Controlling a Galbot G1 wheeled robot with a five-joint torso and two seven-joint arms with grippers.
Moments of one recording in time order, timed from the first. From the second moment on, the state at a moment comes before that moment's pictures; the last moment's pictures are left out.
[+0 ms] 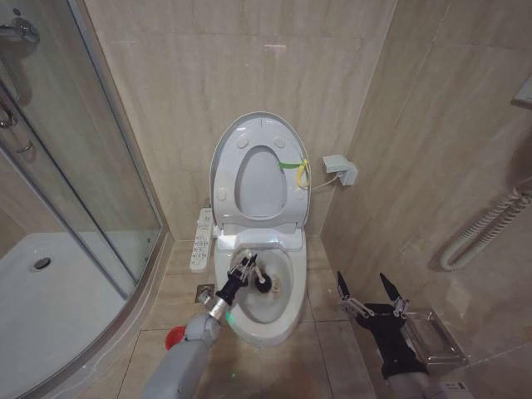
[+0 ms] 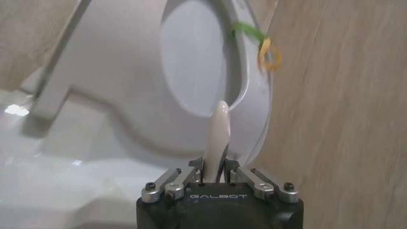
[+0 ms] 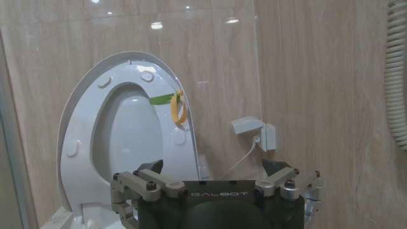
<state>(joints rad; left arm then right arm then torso) 0.77 -1.45 -0.11 -0.93 -0.73 -0.57 0.66 -1.88 1.58 0.62 2.43 0.17 0.06 -0.05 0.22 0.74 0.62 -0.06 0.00</state>
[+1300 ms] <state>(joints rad) 0.56 -1.56 -0.15 -0.62 -0.40 -0.80 0.84 -1.88 1.58 0.62 2.43 0.17 0.06 -0.05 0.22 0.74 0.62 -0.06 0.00</state>
